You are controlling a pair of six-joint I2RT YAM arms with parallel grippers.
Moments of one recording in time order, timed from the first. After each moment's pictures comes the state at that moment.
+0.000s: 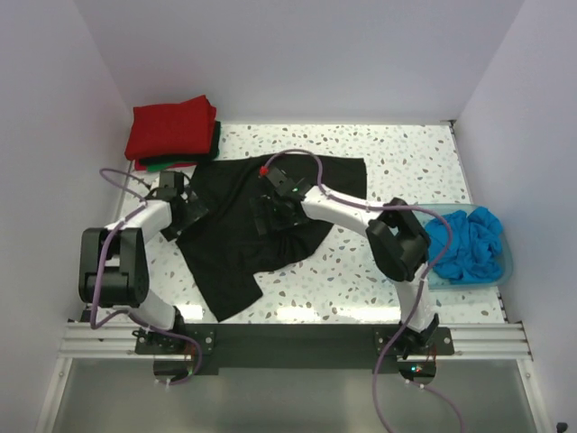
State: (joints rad) left arm 0.00 1.57 0.86 -0.36 -0.19 -0.67; right arm 0.84 2.08 1.61 -0.62 0.08 0.48
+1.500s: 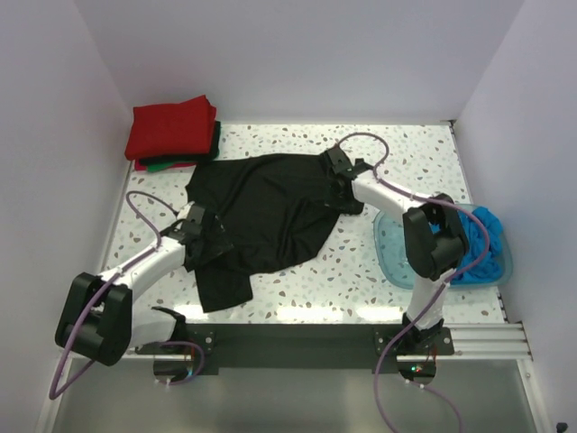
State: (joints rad) left arm -0.32 1.24 0.58 -0.47 -0.21 -0.83; right arm 0.51 1.89 1.36 -0.58 0.28 0.54
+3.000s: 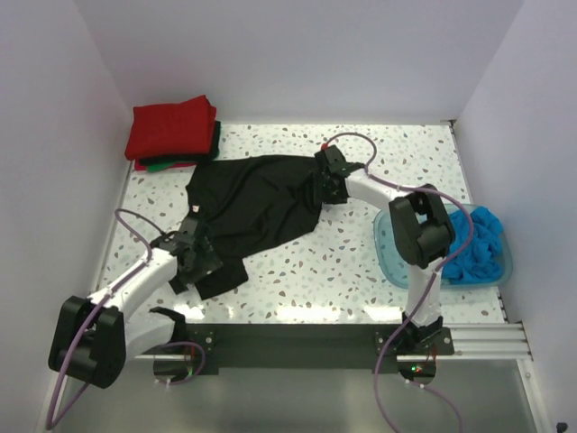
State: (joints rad) left arm -0.29 1.10 0.52 -0.74 -0.22 -0.90; right arm 0.49 1.98 1.41 -0.46 0.18 0.39
